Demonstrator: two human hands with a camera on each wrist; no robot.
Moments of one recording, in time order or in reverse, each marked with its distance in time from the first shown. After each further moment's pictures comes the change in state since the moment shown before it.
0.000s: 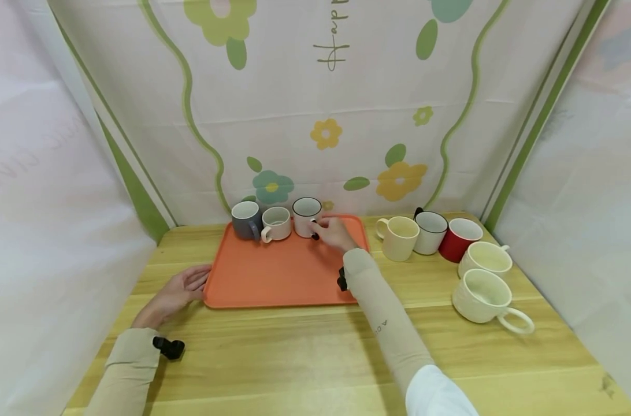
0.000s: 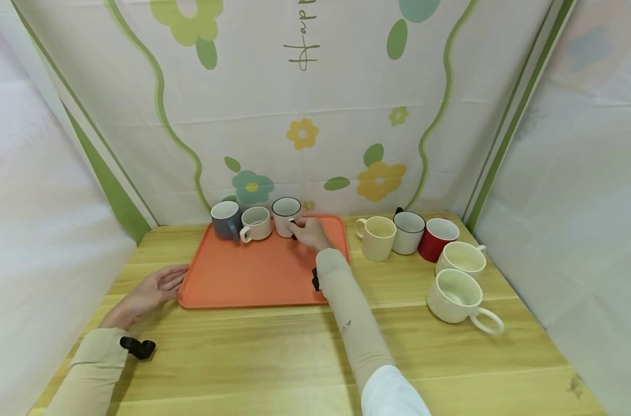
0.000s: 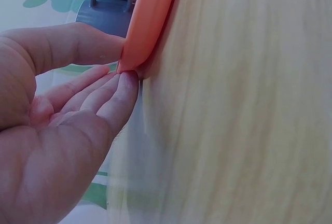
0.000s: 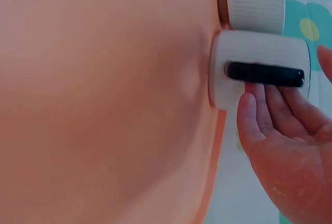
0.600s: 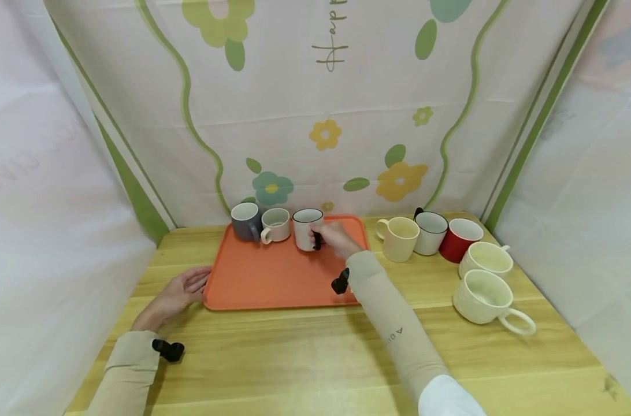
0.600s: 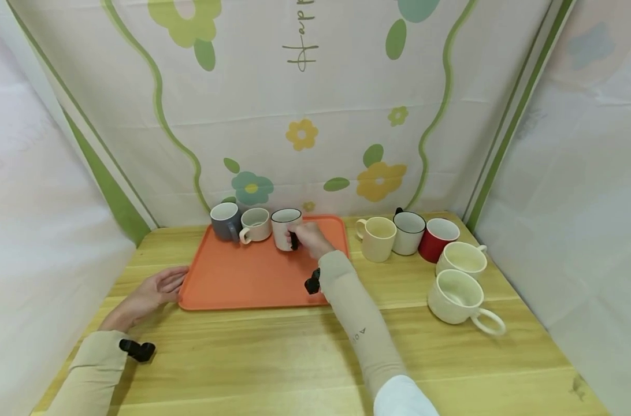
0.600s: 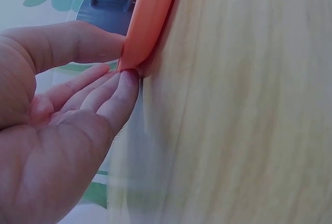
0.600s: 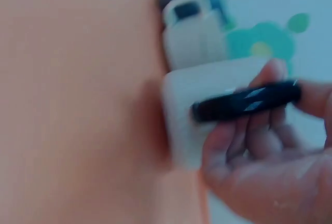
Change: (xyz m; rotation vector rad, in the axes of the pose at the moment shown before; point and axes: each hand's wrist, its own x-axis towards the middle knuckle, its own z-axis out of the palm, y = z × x) left_hand 0.000 0.000 0.002 0.003 0.000 0.006; right_hand -0.016 -0.021 -0.003 0.589 -0.117 0.234
